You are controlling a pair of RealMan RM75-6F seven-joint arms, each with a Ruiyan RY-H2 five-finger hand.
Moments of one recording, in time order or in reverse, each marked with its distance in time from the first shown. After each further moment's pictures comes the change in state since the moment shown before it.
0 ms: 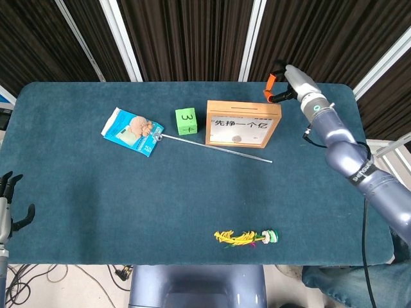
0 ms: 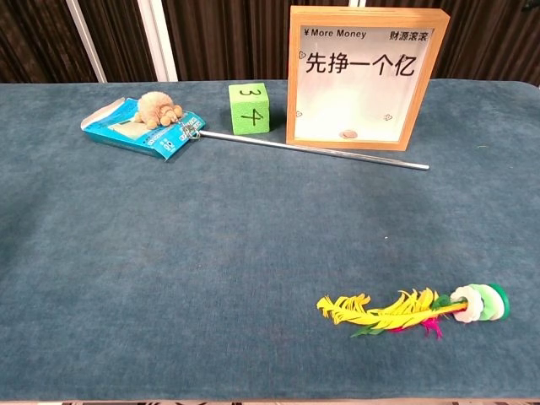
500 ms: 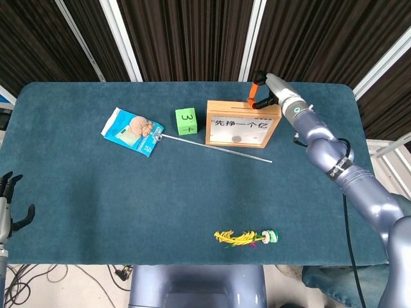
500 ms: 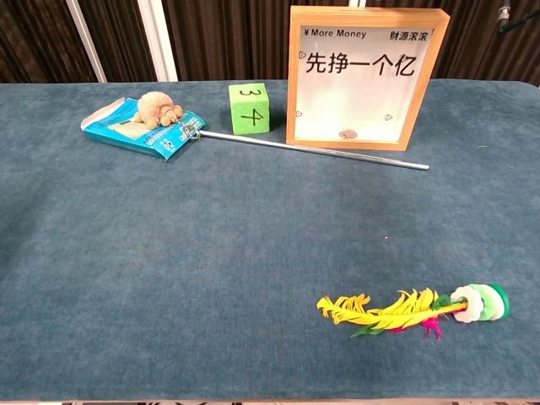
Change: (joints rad) left arm -0.002 0.015 0.003 -0.019 -0.009 -0.009 -0.010; right arm 0.061 -0.121 0.011 0.135 -0.118 -0.097 0.100
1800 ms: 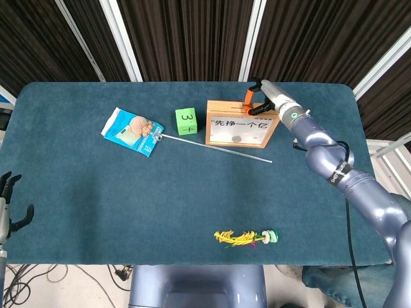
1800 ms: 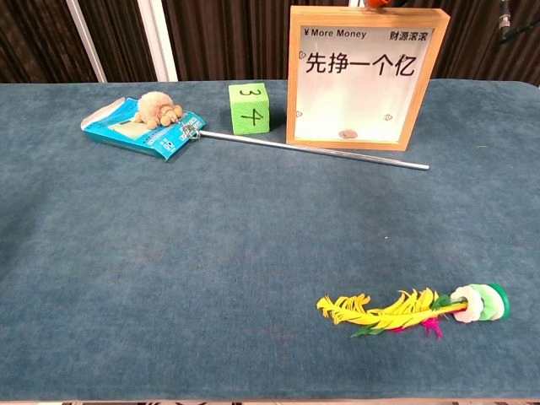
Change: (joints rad) left arm -0.001 0.003 0.006 0.001 0.004 0.009 -0.009; right arm -0.034 0.021 0.031 -0.075 -0.155 -0.016 0.141
